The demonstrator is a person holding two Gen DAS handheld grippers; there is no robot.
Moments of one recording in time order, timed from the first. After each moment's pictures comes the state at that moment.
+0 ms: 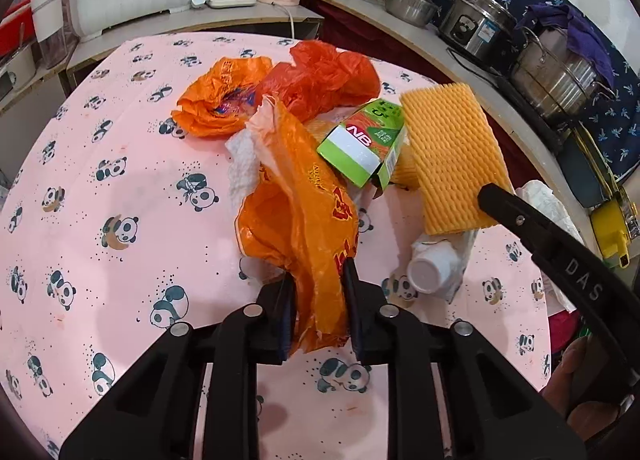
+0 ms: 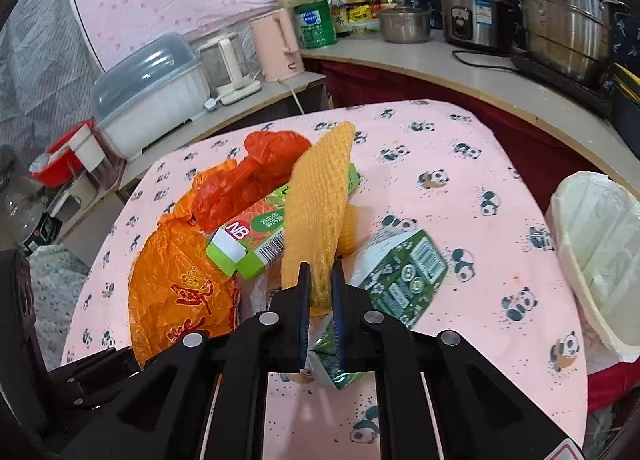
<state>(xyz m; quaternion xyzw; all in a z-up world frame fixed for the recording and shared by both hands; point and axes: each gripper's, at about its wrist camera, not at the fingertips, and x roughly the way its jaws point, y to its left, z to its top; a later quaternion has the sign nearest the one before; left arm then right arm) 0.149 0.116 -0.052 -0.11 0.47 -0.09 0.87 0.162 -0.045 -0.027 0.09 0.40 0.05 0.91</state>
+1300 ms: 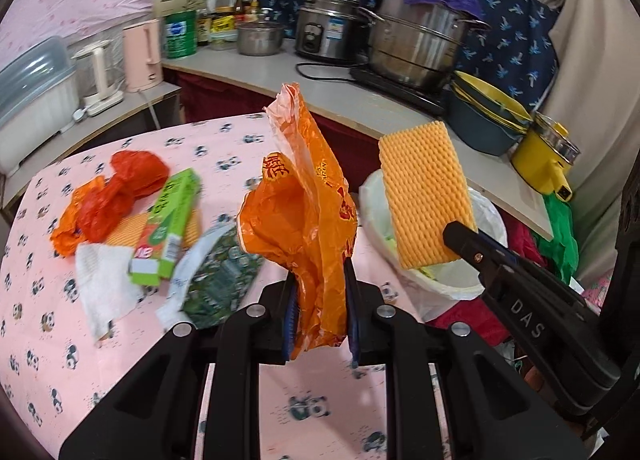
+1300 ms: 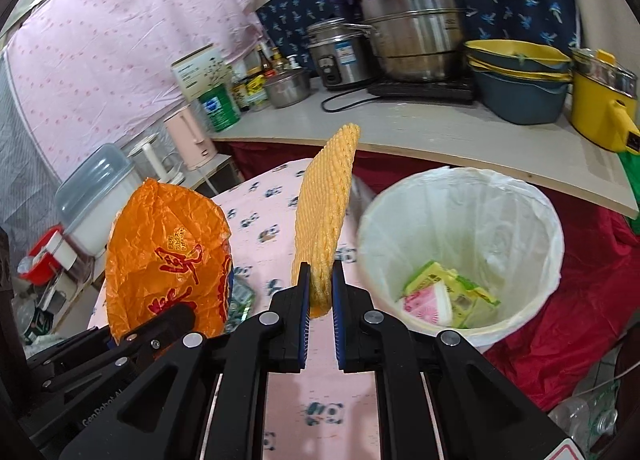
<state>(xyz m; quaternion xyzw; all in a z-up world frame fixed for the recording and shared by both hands) 0.110 -0.076 0.030 0.01 0.39 -0.23 0.89 0.066 -0.227 0.014 0.19 0.31 -0.07 0.93</state>
